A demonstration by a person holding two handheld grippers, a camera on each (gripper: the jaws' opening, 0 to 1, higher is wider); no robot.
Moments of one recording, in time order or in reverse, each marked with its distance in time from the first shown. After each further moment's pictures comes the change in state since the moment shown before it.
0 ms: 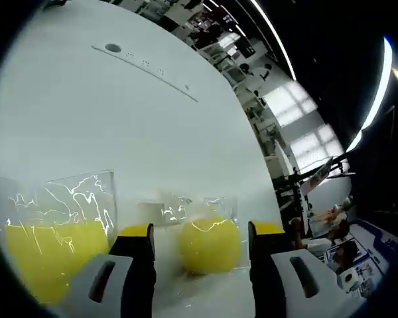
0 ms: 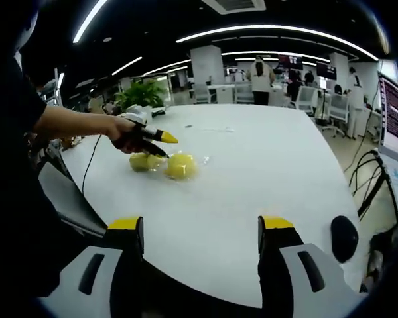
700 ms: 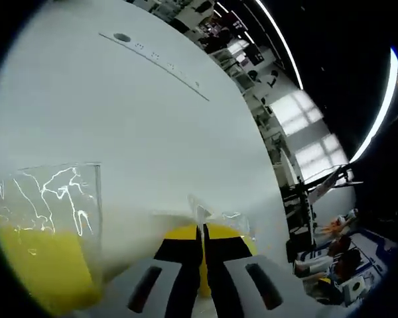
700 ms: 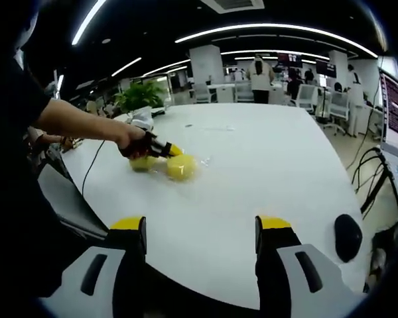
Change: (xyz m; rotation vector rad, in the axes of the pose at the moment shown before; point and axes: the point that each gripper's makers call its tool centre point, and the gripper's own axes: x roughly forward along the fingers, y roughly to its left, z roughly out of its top) left arm 0.028 0.009 -0.003 0.012 -0.056 0.009; right arm 0.005 0.000 -0.004 0.014 0.008 0.005
